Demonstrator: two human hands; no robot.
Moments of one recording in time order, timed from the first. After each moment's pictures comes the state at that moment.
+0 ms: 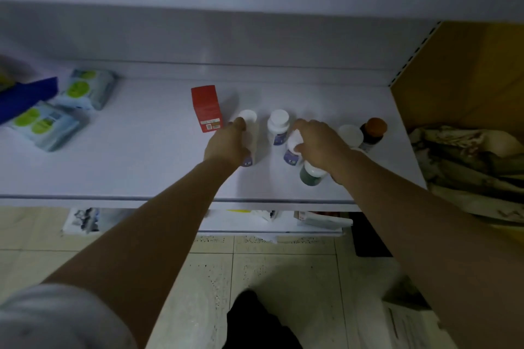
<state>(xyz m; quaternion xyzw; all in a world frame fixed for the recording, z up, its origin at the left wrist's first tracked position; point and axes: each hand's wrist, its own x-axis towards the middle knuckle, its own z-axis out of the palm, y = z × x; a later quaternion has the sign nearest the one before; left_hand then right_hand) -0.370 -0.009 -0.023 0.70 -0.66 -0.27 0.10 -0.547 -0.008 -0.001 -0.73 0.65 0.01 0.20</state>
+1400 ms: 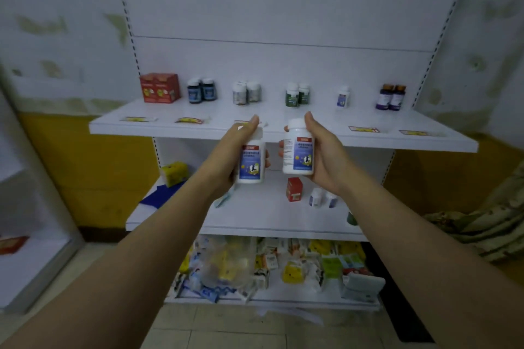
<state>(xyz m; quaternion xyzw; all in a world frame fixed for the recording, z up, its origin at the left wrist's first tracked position) -0.075 0.373 0.348 0.37 -0.51 -0.59 0.51 -0.253 0.349 0.346 -0.47 0.38 -0.49 0.63</state>
